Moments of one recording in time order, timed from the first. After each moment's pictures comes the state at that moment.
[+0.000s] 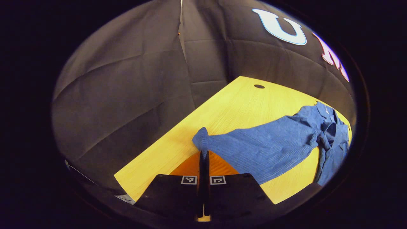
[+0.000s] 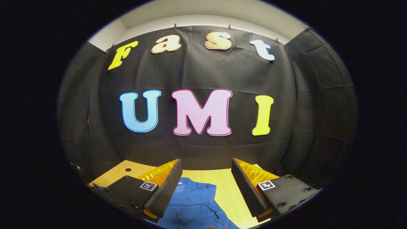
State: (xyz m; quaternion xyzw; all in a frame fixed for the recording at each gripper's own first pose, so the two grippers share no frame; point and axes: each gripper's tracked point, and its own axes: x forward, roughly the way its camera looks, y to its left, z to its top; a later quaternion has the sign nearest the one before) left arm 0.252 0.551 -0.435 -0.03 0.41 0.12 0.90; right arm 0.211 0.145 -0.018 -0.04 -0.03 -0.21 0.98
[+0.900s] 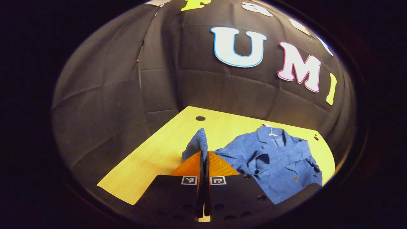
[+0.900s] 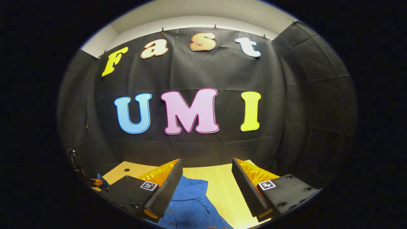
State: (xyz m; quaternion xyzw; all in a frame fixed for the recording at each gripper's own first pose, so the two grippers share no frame) left arm 0.288 0.384 -0.309 -0.04 0.33 -0.05 0.94; right arm 0.159 0.101 -0.023 -0.01 -0.03 -0.23 0.97
